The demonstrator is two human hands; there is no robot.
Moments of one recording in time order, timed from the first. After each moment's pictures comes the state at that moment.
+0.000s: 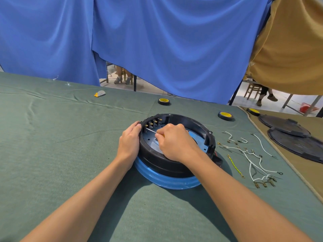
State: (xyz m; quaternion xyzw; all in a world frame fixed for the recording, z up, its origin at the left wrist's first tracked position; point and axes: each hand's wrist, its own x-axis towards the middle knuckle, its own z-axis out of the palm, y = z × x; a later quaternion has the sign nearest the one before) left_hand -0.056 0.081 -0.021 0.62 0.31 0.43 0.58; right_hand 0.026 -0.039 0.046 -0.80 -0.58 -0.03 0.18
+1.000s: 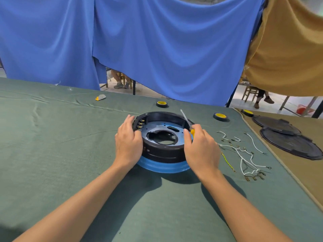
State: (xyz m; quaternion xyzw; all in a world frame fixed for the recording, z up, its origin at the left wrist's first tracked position) left_hand -0.077 0.047 -0.002 0.74 0.35 0.46 0.33; right_hand 0.042 -0.094 0.016 -0.83 -0.36 -0.25 0.34
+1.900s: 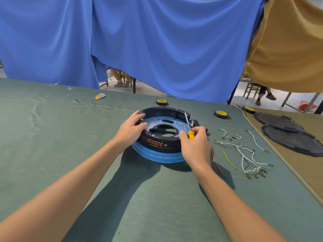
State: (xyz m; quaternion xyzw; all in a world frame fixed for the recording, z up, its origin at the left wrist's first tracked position) left_hand -0.064 0.089 0.017 0.80 0.31 0.31 0.41; right_hand 0.043 -0.078 0.013 -0.81 -0.24 -0.01 0.53
